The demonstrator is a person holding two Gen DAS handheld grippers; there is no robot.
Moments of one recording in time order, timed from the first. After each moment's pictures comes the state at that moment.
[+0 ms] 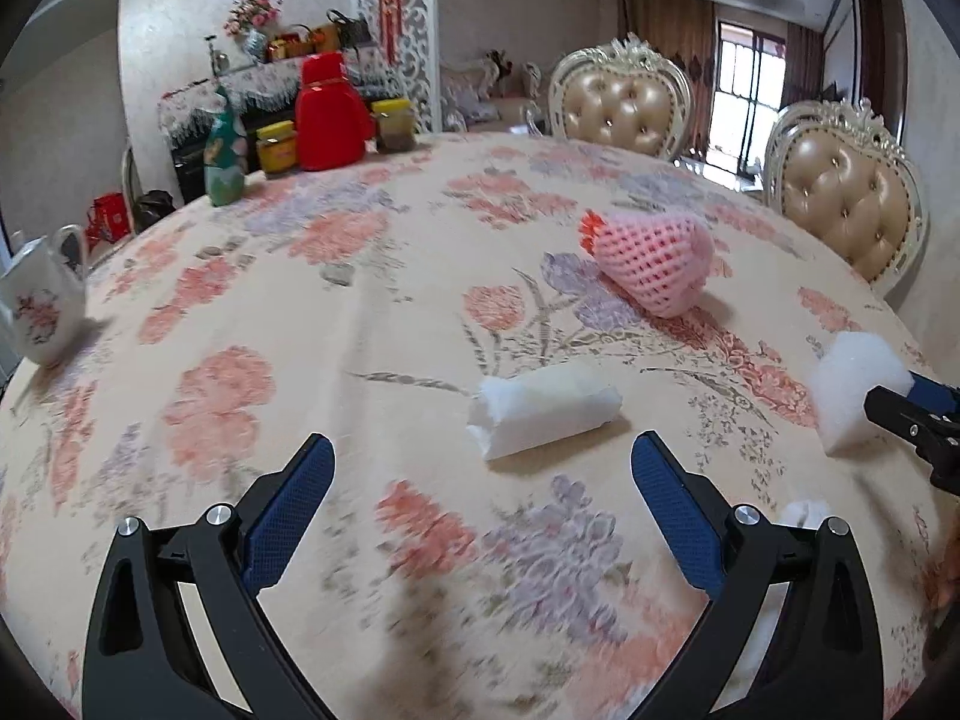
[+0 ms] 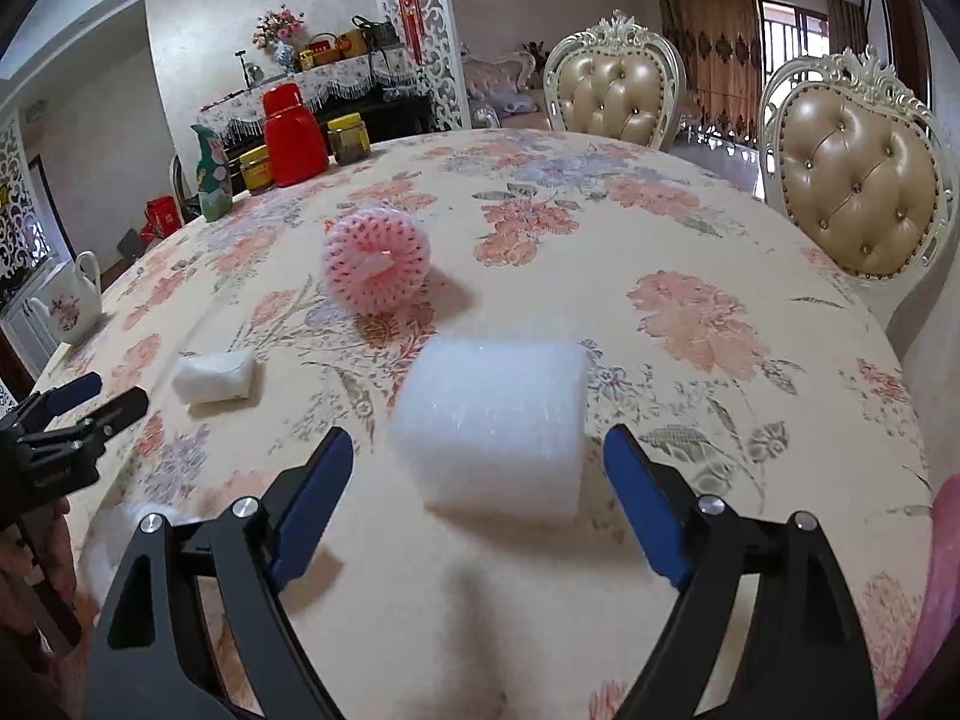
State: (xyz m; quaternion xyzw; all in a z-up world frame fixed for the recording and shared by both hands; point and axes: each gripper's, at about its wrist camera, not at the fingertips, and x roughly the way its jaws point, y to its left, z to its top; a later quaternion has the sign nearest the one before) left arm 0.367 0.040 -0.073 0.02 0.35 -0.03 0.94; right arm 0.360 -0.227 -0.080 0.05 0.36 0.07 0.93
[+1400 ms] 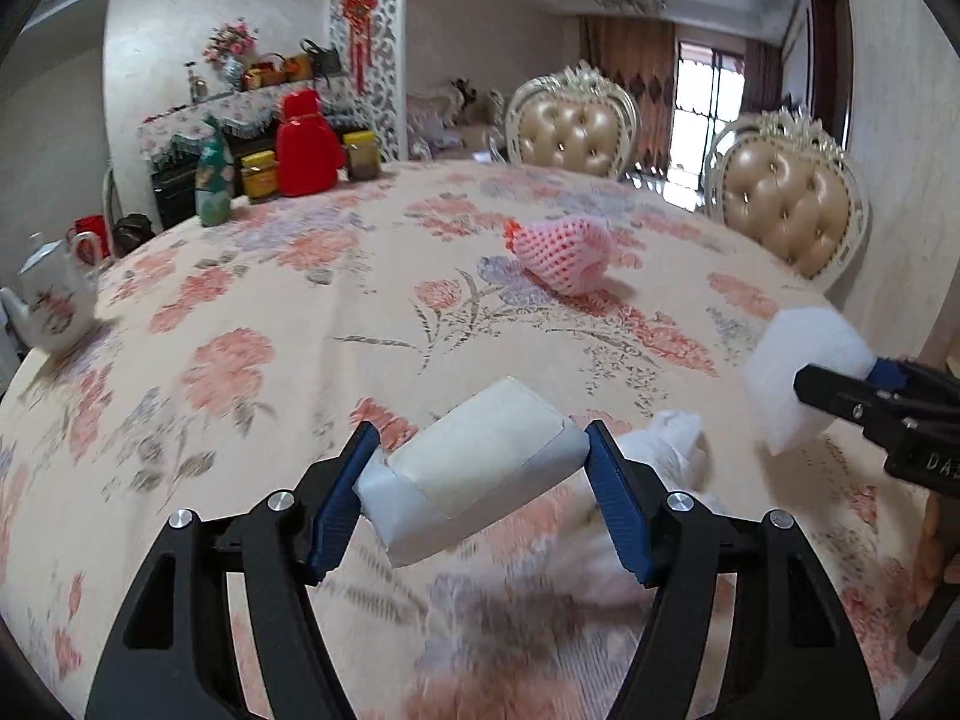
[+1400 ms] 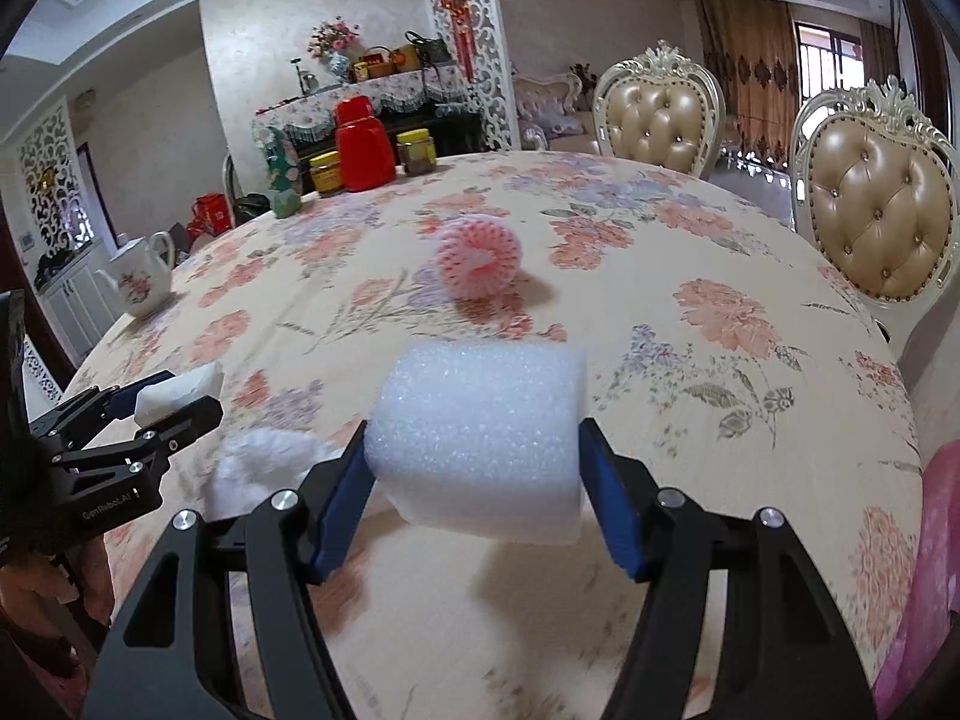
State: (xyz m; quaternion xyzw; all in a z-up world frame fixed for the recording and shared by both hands) left arm 0.254 0.031 -0.048 0.01 0.31 -0.07 0.95; right arm 0.266 -0.194 -0.048 0.04 0.32 0.13 0.94
